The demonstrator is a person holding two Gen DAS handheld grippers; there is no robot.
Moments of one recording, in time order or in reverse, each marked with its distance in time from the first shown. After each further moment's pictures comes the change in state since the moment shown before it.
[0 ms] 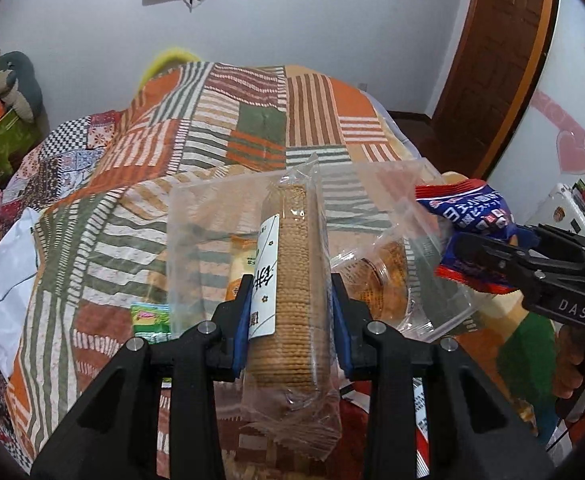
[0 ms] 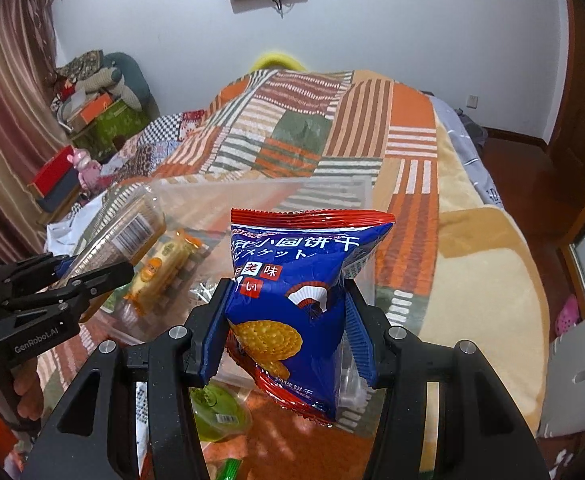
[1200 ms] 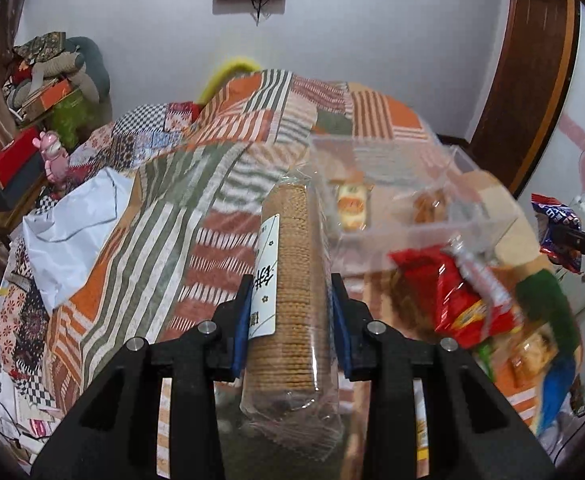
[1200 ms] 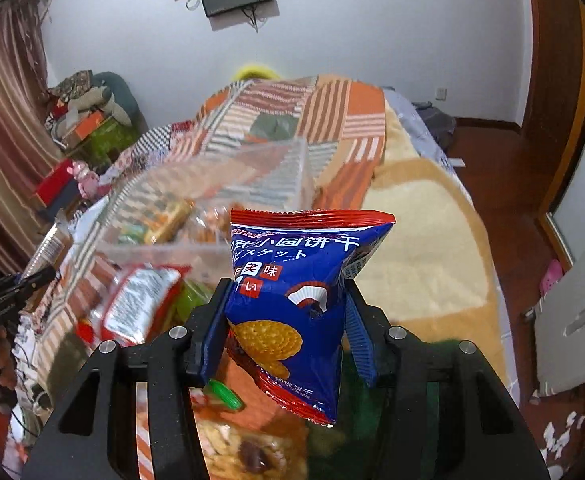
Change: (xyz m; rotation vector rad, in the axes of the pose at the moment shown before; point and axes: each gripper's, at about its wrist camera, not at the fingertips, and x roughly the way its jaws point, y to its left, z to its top) left arm -0.122 0.051 -0.099 -0.104 -0.092 0.148; right arm -0.090 -0.015 -0.058 0.081 -0.057 -0.043
